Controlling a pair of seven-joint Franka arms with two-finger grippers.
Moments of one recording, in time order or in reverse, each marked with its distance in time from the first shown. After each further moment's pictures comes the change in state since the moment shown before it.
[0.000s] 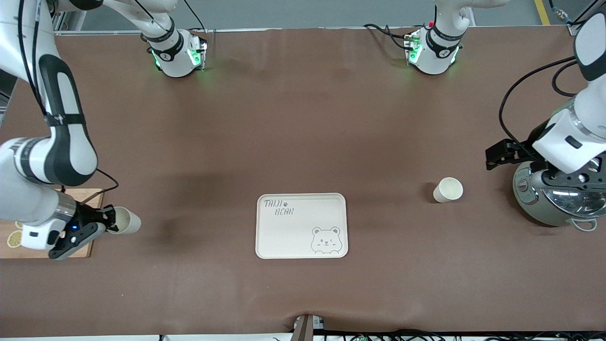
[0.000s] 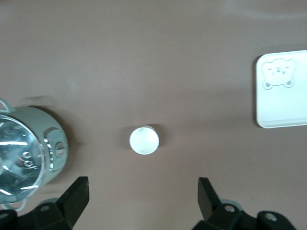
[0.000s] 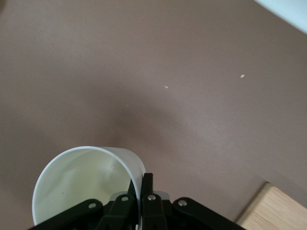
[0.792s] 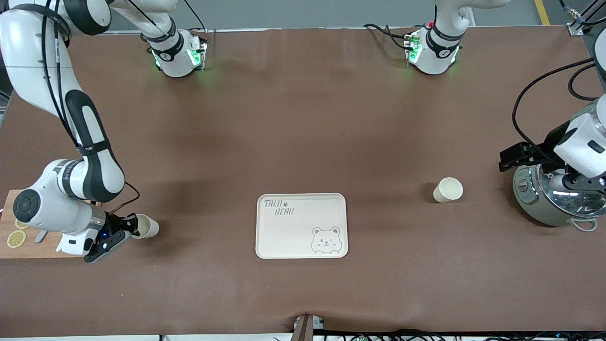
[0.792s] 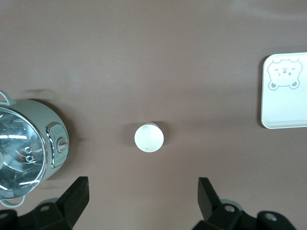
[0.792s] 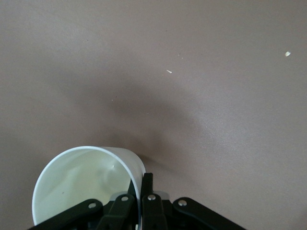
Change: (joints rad) left arm -0.020 0.000 0.073 -0.021 -0.051 0.000 0.012; right arm -0.001 0.137 0.001 -0.007 0.003 0.124 -0.022
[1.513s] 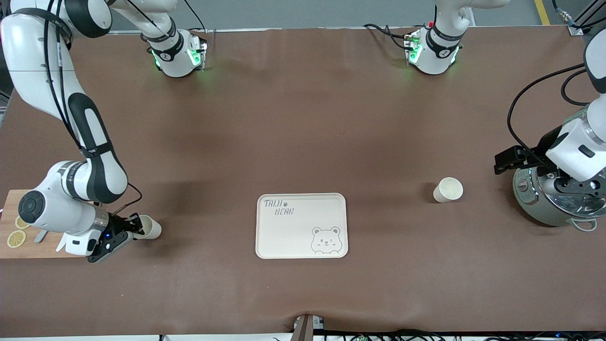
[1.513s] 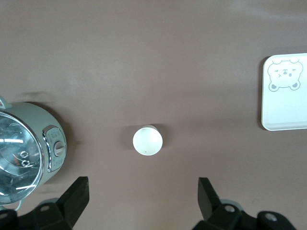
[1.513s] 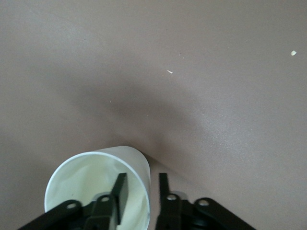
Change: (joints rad) left arm -0.003 0.000 -0.002 -0.022 0.000 0.032 0.008; right arm -0.001 0.012 0.002 0.001 0.004 0.019 0.000
